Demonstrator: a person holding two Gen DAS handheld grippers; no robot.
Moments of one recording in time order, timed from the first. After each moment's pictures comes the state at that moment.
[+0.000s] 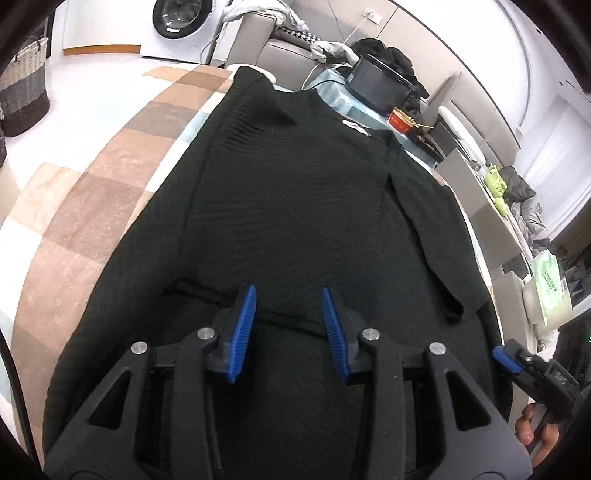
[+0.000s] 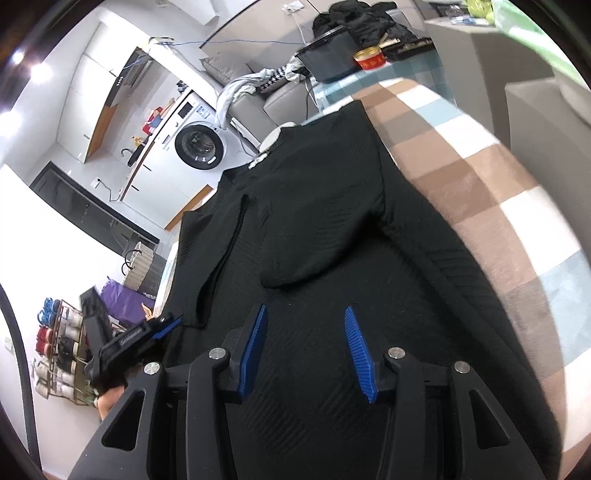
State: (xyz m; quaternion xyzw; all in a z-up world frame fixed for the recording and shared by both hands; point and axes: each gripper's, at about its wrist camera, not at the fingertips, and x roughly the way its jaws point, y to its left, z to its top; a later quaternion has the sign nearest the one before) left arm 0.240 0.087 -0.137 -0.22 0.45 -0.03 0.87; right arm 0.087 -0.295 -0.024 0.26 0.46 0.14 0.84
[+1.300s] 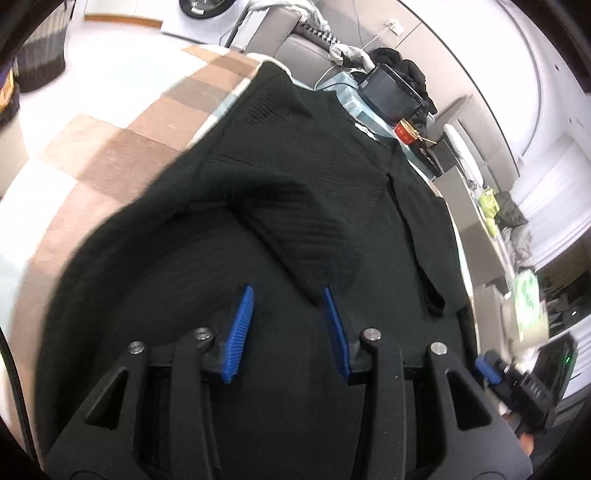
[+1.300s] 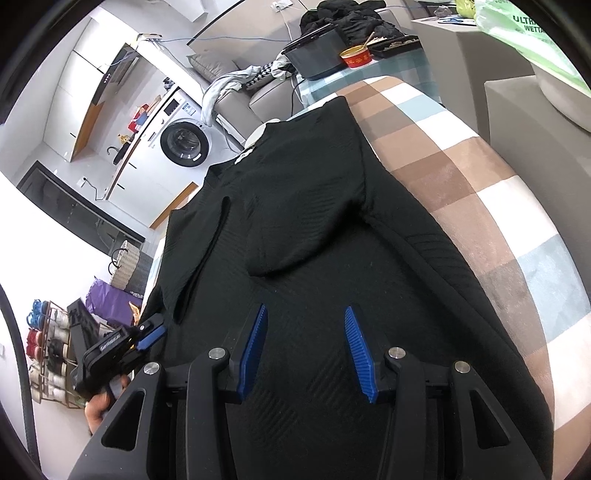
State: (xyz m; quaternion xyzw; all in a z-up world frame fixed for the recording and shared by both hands) left arm 0.207 0.097 -0.133 -0.28 0.45 -0.02 0.85; right arm 0.072 -0.300 -0.018 0.24 0.47 0.12 0.84
